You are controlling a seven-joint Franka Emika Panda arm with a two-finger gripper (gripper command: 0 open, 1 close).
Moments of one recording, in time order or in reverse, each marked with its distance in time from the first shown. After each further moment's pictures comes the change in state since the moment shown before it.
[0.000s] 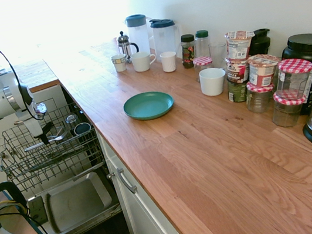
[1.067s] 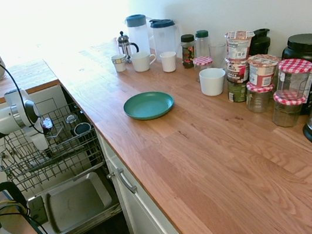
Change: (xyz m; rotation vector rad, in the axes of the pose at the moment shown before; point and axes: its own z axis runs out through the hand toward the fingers) arm -0.007 0.007 0.062 -0.023 -0.014 -0.002
